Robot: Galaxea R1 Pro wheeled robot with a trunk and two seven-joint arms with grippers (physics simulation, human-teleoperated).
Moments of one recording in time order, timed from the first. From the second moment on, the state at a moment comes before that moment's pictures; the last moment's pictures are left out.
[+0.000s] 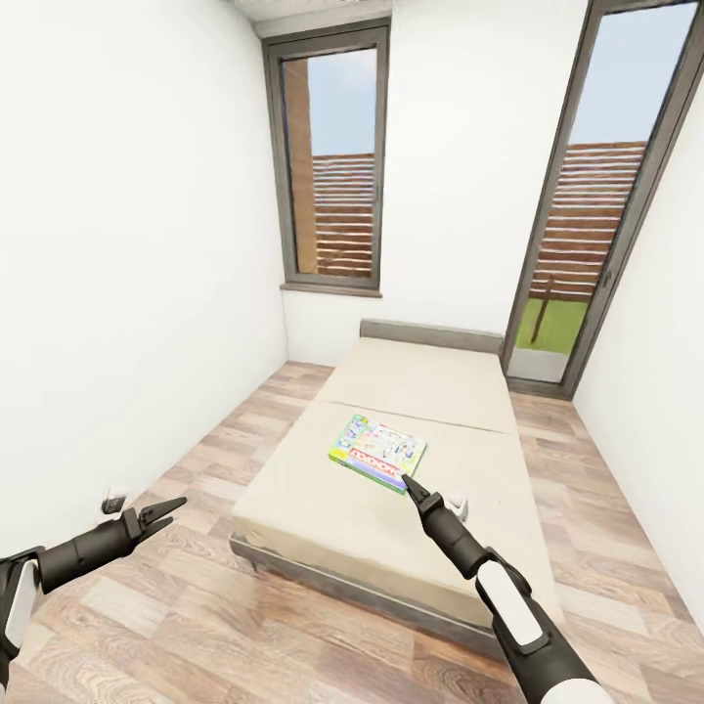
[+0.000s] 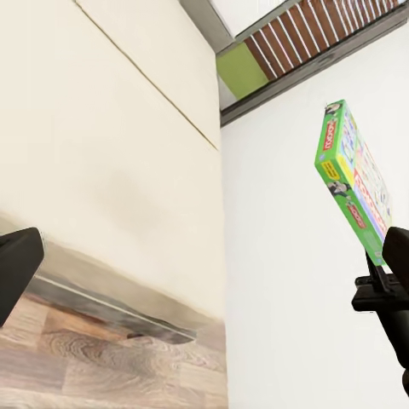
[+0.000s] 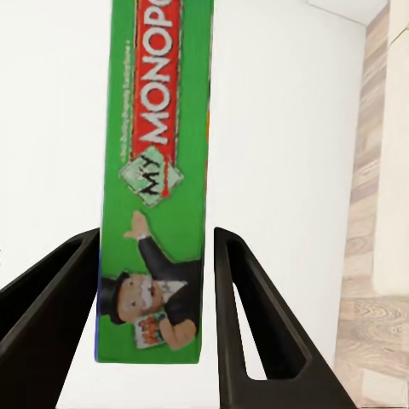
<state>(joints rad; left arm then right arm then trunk) -0.48 0.27 0.59 -0.97 0.07 0.86 -1.18 -0.45 0.02 0.04 -0.85 -1.08 0.30 0.54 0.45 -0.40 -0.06</state>
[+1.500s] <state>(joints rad) -0.48 0.27 0.59 -0.97 0.07 0.86 -1.18 -0.45 0.02 0.07 -0.85 -1.08 0.30 0.53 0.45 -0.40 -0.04</state>
